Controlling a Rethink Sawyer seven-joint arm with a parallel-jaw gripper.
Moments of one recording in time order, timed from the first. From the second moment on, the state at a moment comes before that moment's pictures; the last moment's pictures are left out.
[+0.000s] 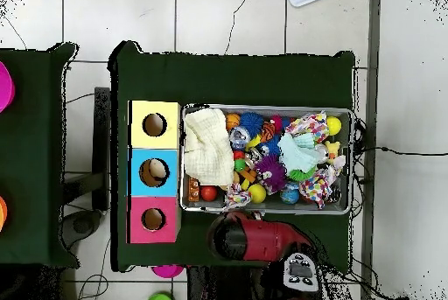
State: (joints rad) arm -0.18 -0.54 -0.22 1.98 -0.26 0.15 1.57
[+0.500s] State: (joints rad) arm -0.20 -0.58 -0.19 1.99 -0.26 0.15 1.57
